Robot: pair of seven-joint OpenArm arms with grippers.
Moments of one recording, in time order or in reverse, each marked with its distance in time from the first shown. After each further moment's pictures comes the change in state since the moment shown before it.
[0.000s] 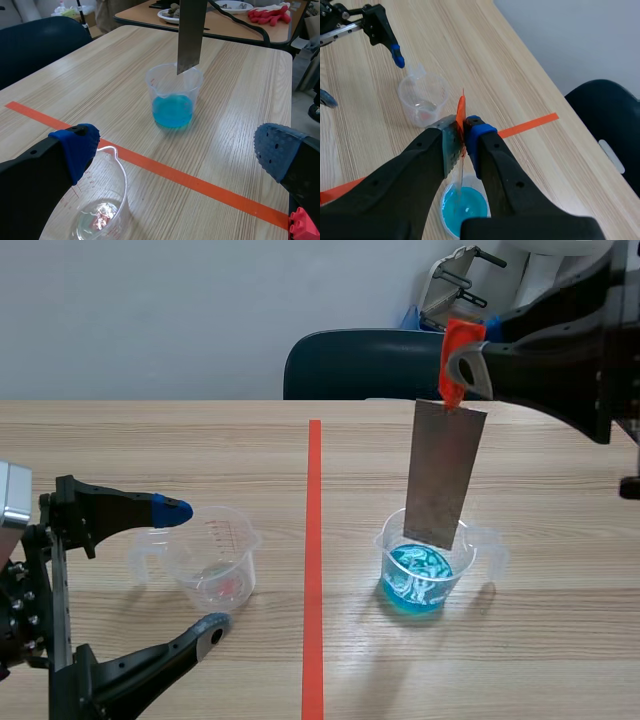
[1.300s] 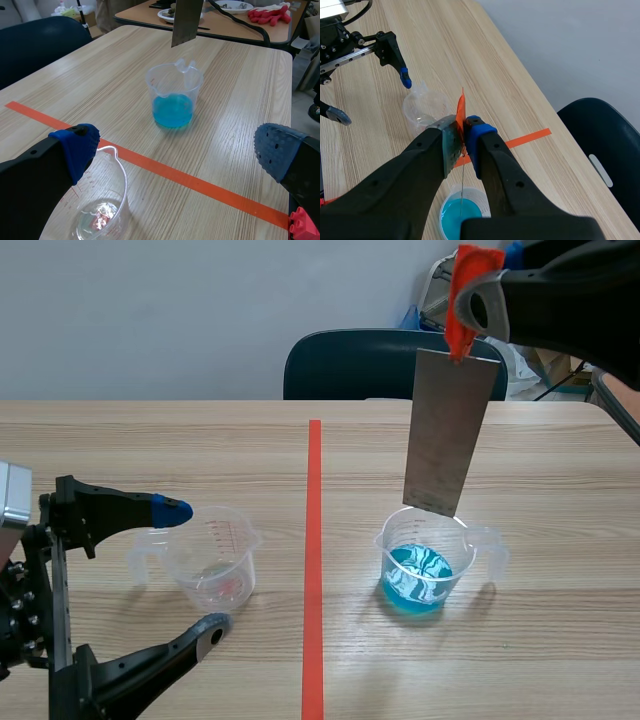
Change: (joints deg) left arm 0.0 0.0 0.0 0.0 0.0 0.0 0.0; right arm 0.0 0.0 5.9 5.3 8.3 0.0 -6.4
